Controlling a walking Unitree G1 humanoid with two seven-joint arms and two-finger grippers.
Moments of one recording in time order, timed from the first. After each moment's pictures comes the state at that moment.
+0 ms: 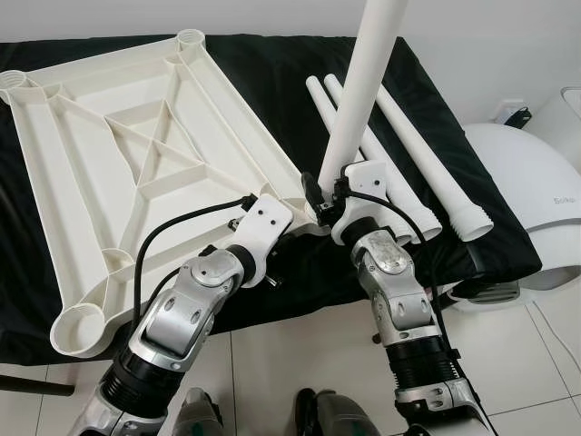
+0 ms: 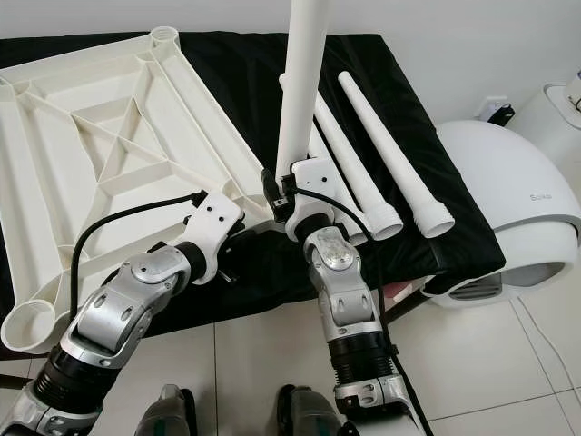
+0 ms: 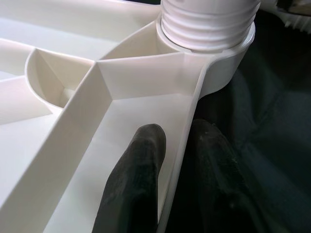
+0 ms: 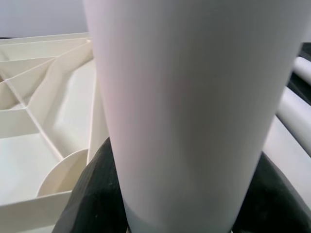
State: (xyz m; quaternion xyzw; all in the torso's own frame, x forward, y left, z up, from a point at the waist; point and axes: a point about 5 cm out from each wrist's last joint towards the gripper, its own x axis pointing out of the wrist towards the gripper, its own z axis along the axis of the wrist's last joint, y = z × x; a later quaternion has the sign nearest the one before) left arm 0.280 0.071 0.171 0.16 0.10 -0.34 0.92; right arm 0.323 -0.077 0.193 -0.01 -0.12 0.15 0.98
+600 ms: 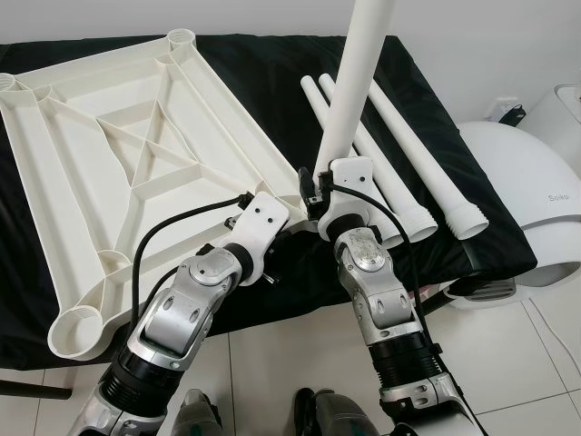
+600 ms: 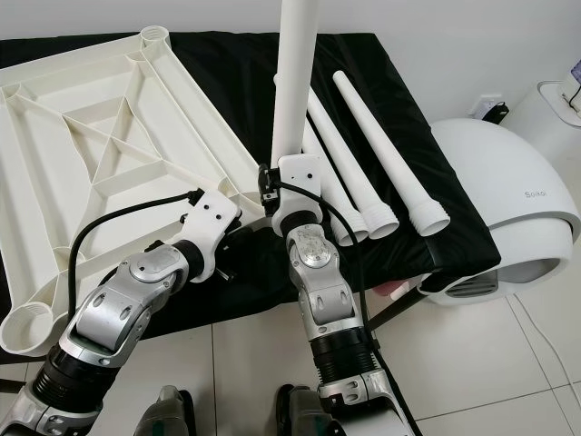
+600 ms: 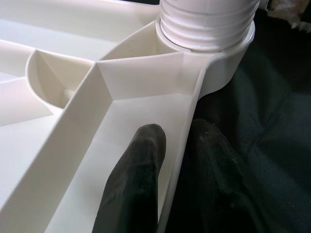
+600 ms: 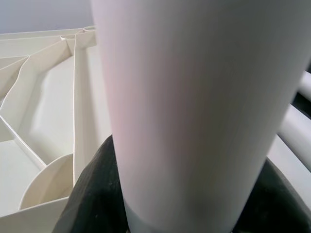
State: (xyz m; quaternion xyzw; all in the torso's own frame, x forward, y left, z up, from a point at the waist) left arm 0.281 0.073 0.172 0.16 0.10 -0.33 0.93; right arm 0.324 -0.062 0.191 0.00 -0.09 0.10 0.99
